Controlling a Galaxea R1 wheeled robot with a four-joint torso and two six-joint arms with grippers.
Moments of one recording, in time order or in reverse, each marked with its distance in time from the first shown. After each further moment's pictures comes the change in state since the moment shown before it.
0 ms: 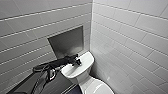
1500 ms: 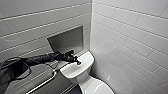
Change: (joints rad) left arm -0.113 -0.470 0.825 -0.069 0.027 -0.034; right arm -0.010 0.005 -0.030 0.000 0.000 0.000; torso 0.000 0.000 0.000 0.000
